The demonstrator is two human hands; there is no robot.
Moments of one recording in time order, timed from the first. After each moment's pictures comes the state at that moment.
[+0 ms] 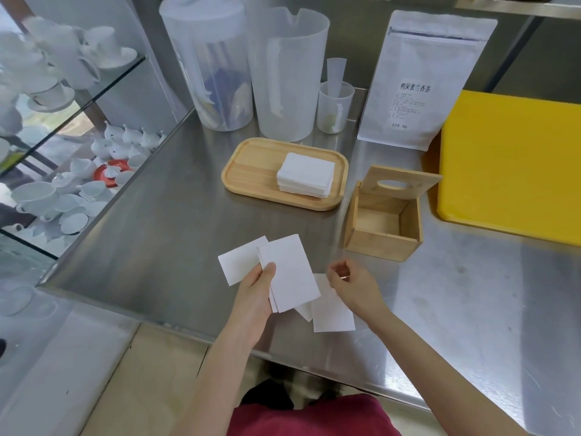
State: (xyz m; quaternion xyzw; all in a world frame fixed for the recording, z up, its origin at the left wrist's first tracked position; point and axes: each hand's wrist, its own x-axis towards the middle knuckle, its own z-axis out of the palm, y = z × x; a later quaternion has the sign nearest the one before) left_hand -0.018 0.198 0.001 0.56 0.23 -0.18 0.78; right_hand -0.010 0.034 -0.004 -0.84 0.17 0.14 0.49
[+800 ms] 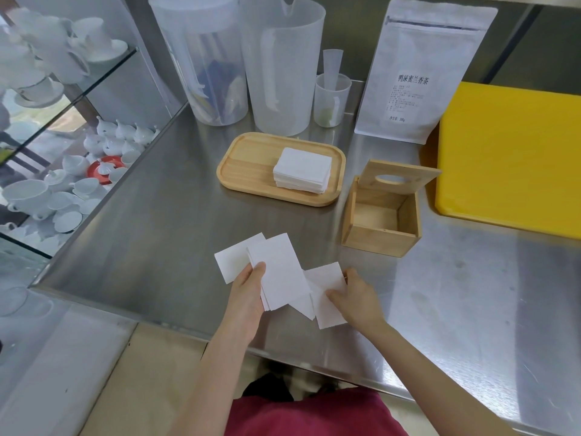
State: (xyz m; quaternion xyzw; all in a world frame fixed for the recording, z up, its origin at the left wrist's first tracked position) left_hand -0.014 0.202 -0.008 0.54 0.27 -0.17 0.78; right_hand -0.021 0.029 -0.032 -0.90 0.18 0.17 0.36
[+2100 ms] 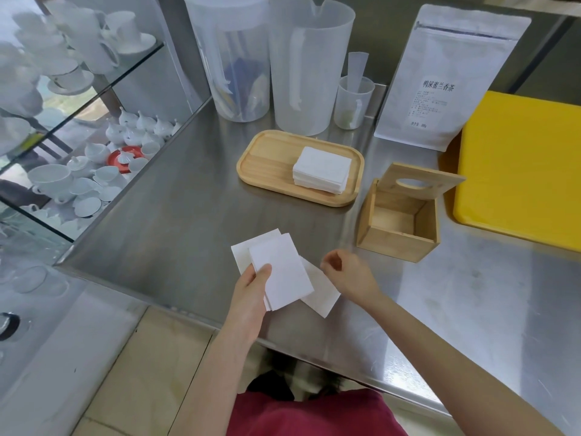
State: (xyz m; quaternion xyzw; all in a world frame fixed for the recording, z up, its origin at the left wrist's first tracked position) left_hand -0.030 0.219 -0.001 0.57 0.26 -0.14 0.77; right_hand 0.011 0.055 -0.011 -0.90 0.10 0.16 0.39
